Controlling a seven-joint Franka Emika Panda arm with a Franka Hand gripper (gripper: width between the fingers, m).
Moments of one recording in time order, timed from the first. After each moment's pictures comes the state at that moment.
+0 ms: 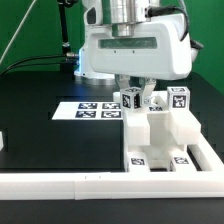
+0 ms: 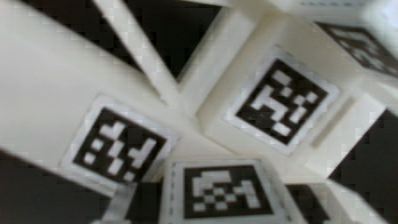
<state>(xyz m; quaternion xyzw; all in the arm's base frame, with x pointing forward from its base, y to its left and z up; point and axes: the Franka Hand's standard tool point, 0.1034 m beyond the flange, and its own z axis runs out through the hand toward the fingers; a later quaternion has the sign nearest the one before) 0.586 0.034 0.105 -0.84 0.54 -0.04 0.06</state>
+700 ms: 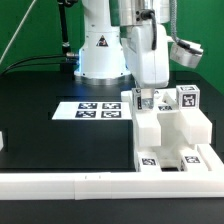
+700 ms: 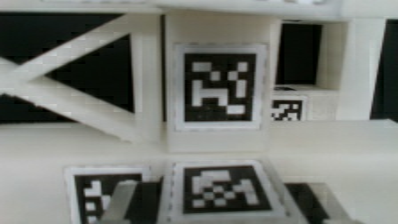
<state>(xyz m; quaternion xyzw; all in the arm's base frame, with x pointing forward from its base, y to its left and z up) 0.588 0.045 0.105 -0.69 0.72 0.00 0.06</state>
